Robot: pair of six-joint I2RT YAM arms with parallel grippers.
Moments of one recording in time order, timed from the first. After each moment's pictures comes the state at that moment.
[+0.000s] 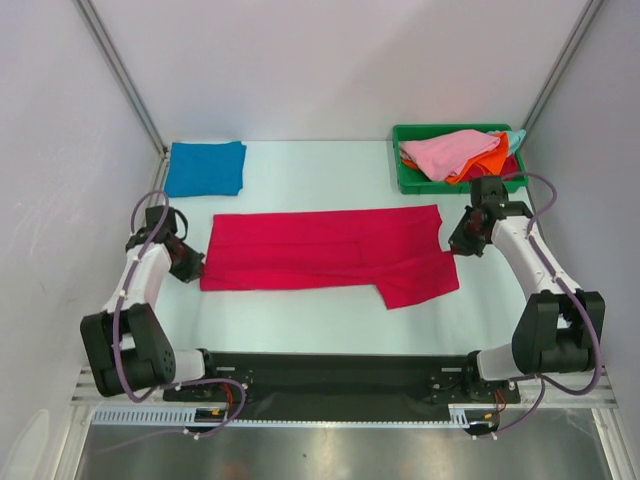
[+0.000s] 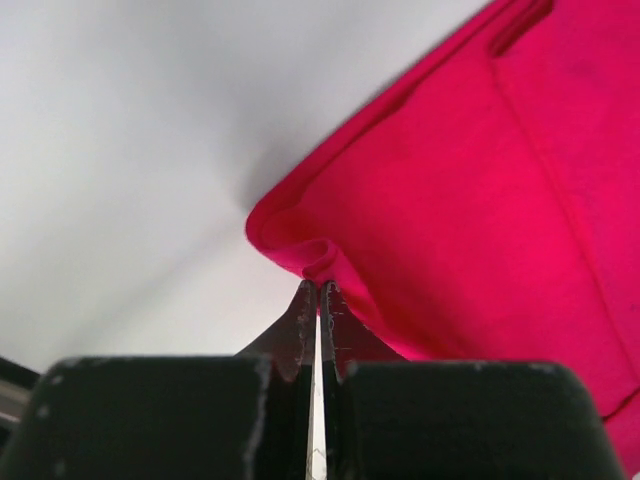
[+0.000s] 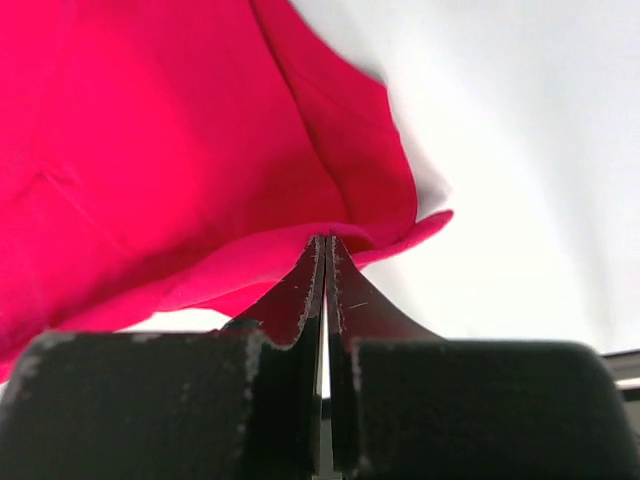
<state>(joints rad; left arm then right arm) 0.23 1.29 0.85 -0.76 -0.05 -0.74 0.04 1.41 1.10 -0.82 0.04 0.59</state>
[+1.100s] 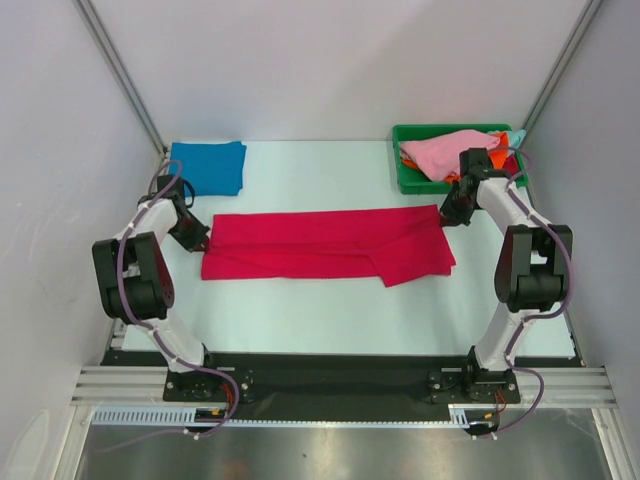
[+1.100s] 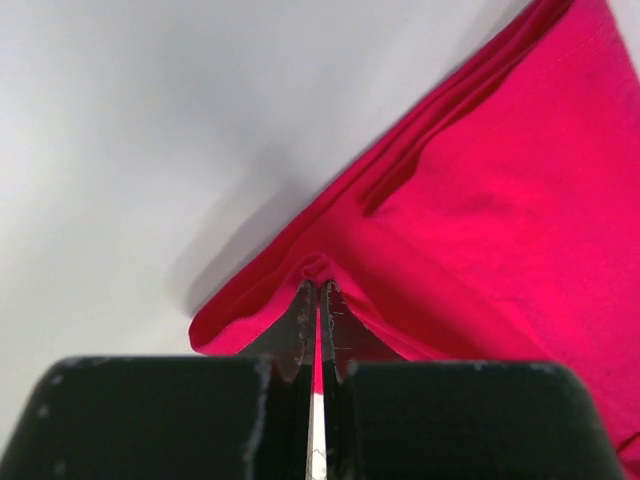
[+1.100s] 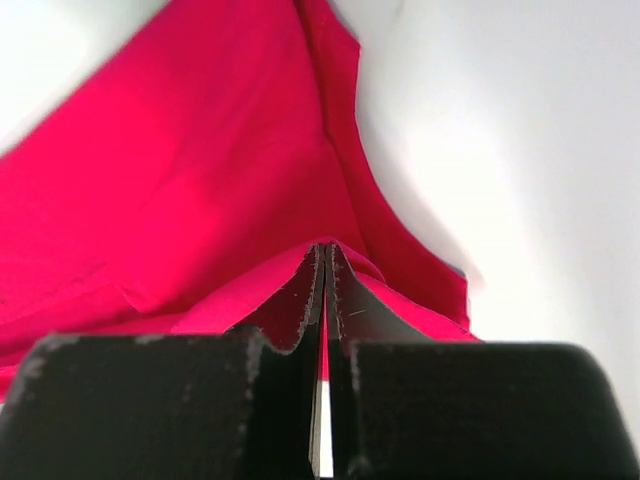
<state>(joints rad) 0.20 1.76 1.21 -0.72 -0.02 -0.62 0.01 1.83 1.42 -0.73 -0.03 0.52</state>
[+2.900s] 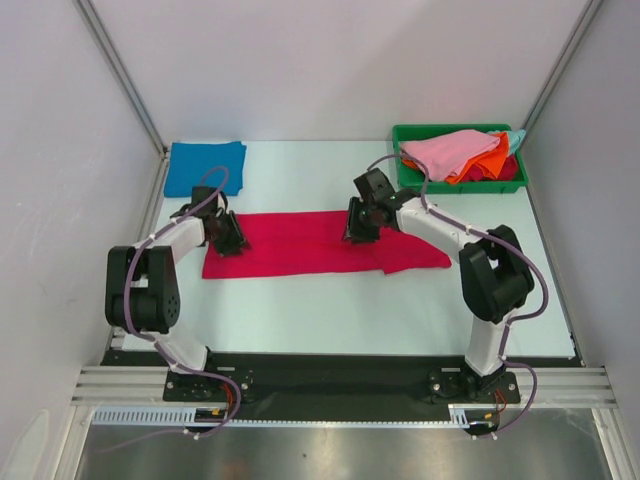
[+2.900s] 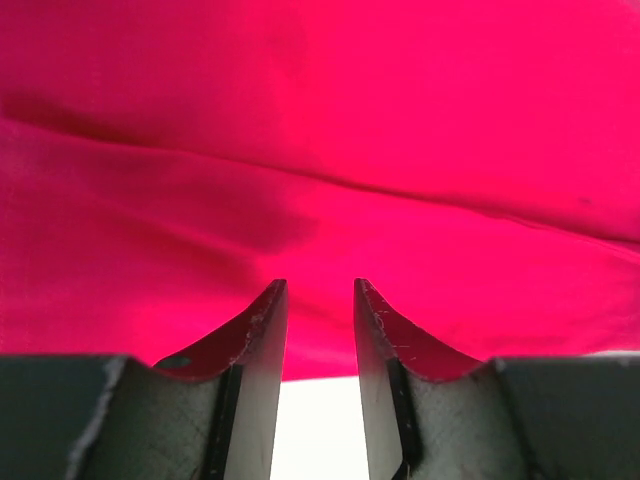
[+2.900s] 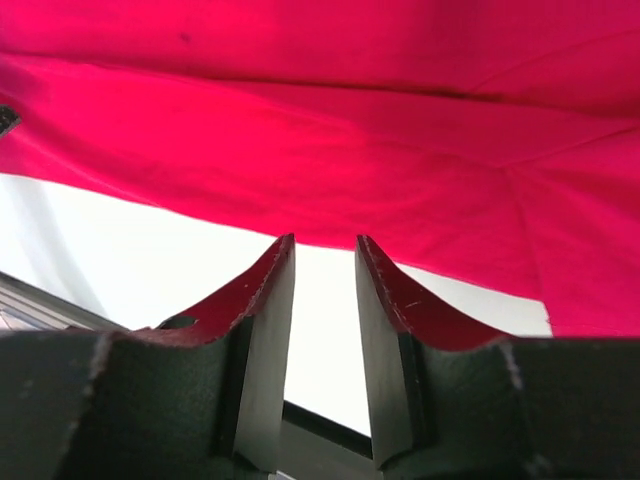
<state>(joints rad) -0.01 1.66 1.00 -0.43 0.20 -0.45 0.56 1.85 1.42 -0.55 -0.12 0.68</state>
